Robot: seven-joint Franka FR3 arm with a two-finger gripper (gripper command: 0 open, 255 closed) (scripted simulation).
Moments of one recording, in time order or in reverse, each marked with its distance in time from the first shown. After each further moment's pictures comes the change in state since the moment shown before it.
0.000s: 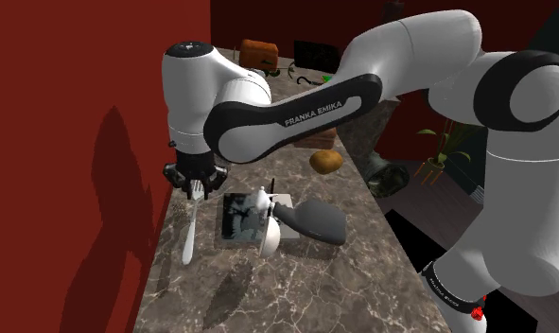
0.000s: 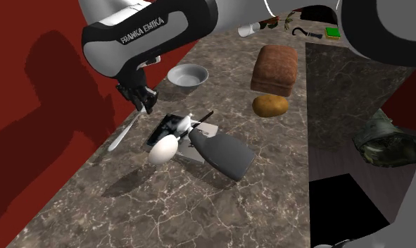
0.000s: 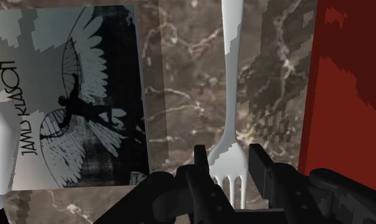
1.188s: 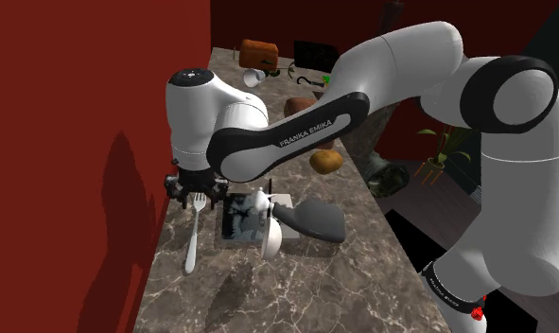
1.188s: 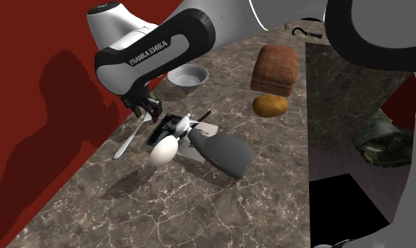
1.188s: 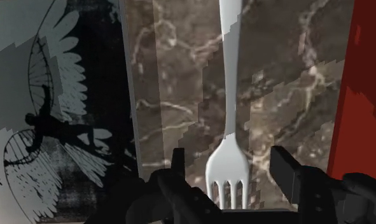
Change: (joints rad) arm 0.010 0.042 -0.021 -0.043 -0.033 0.078 0.025
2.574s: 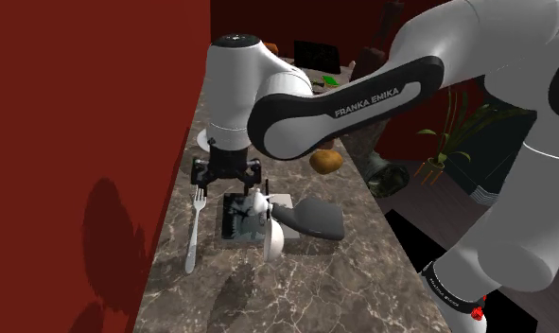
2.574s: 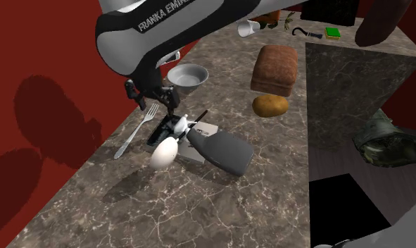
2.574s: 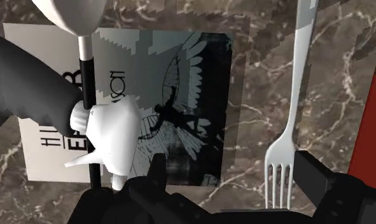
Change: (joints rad) arm -0.157 -0.289 0.099 -0.243 0.180 -0.011 -0.178
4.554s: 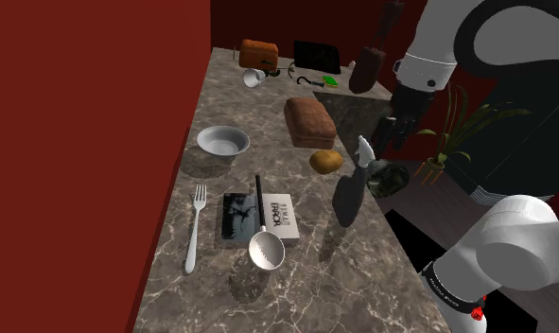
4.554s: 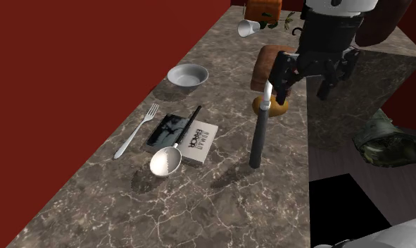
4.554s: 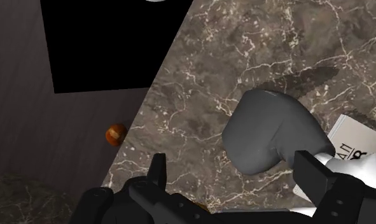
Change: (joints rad) arm -0.043 -1.070 -0.530 -0.608 0.380 -0.481 -1.178
